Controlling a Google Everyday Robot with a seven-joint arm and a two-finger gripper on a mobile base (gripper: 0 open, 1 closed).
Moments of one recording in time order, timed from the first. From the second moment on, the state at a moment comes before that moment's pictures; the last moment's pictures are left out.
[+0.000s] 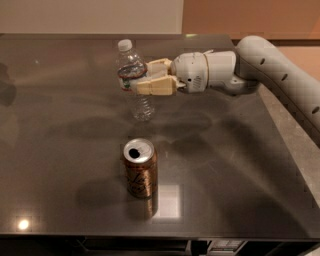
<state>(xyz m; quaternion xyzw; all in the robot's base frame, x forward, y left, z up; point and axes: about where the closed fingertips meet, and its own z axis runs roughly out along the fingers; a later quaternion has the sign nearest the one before) 0.568 0.041 0.950 -0.53 0.50 0.49 0.47</state>
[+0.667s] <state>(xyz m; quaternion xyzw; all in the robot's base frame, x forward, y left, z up) 0.572 0.041 0.942 -0.51 0.49 0.52 0.48</state>
